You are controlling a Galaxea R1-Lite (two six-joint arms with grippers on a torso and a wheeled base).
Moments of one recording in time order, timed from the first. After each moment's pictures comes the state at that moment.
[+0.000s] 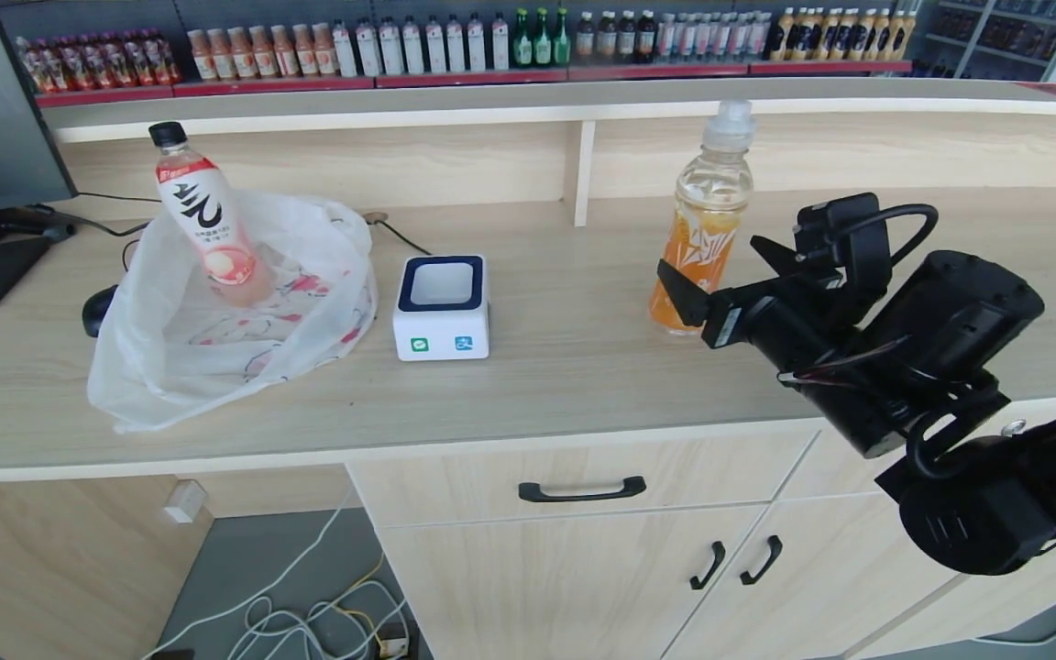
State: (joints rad) left arm 0.00 0.00 0.00 0.00 0.00 0.00; right arm 0.45 1.87 -0.82 -1.36 -0.11 -0.16
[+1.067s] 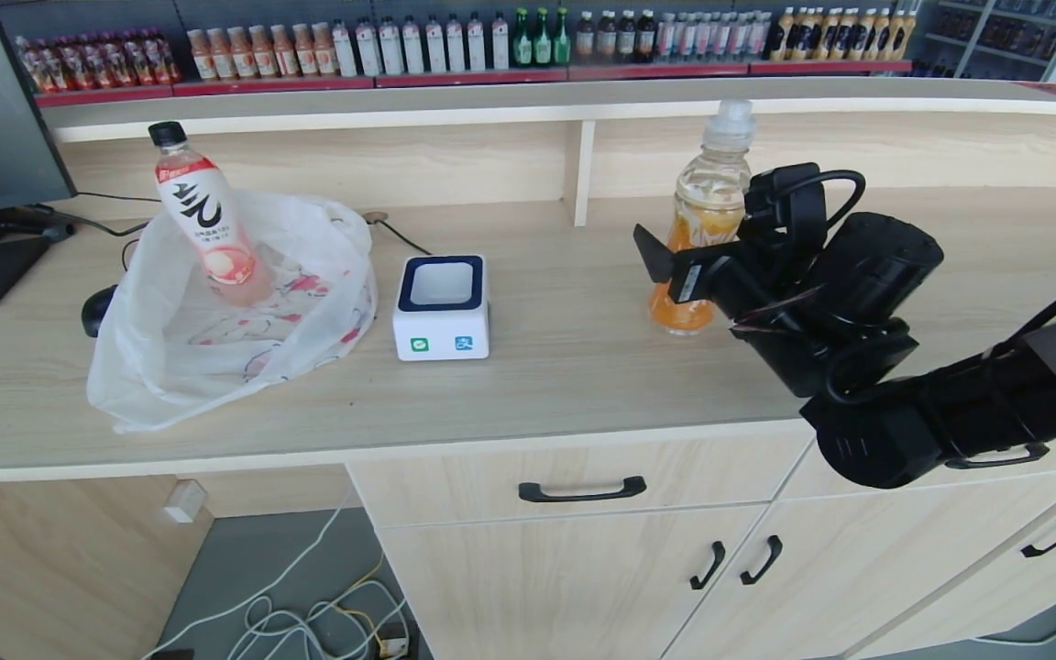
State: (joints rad) left arm 0.00 0.00 0.00 0.00 0.00 0.00; right arm 0.42 2.02 -1.11 -1.26 -0.11 -0.13
